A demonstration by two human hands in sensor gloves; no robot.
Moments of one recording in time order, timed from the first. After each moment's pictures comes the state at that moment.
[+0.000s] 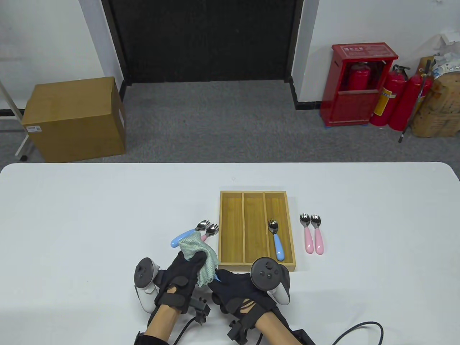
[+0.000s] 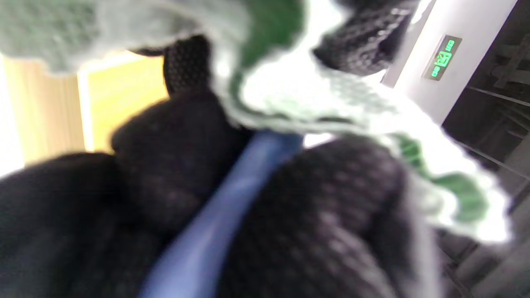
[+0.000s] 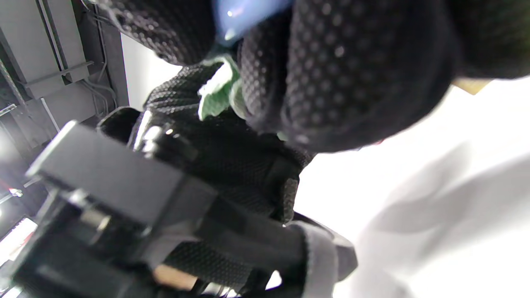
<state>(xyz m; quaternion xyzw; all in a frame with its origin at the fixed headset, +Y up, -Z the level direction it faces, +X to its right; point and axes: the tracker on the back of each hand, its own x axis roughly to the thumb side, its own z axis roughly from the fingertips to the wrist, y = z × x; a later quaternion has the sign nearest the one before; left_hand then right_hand) -0.178 -0.782 -0.341 -0.05 -0.09 0.77 0.63 0.037 -0.743 -0.318 0.24 0.07 0.81 0.52</state>
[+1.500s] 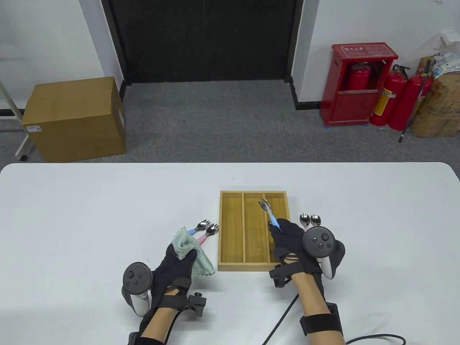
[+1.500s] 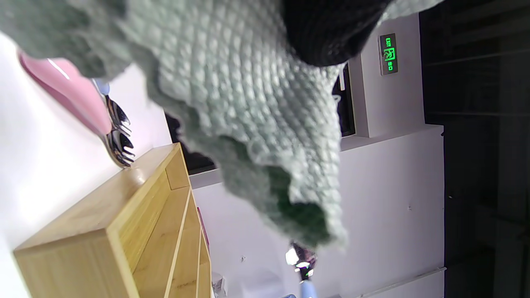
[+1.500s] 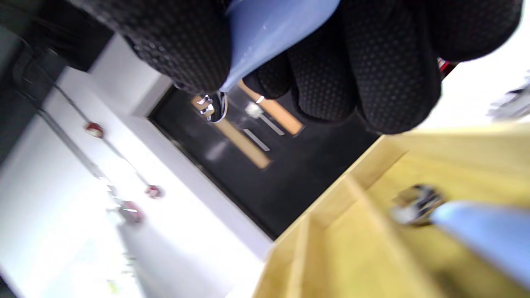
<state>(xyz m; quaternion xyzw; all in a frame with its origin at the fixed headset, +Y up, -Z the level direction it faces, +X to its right) -0.205 -0.764 -0.330 0.10 -0.02 0.63 0.77 0.175 -0.720 -0.398 -0.02 -0.14 0.91 0.39</state>
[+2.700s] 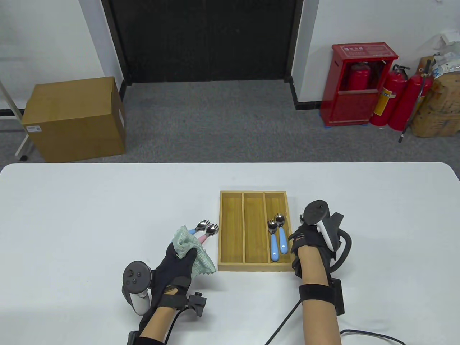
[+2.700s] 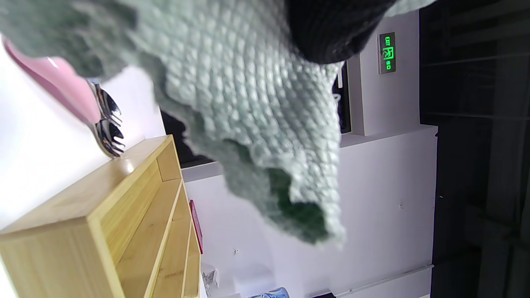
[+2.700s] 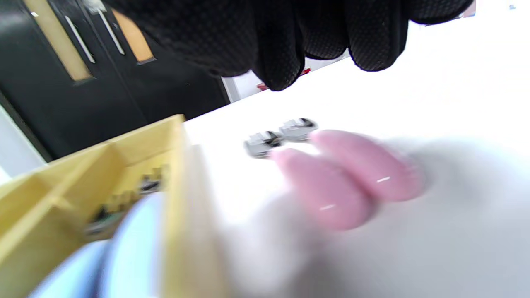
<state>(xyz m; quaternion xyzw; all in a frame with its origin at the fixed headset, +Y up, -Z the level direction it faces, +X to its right) -0.202 -0.761 -0.332 0.09 -0.03 0.64 0.76 0.223 -0.725 -0.437 -0.23 0.03 0.96 0.16</state>
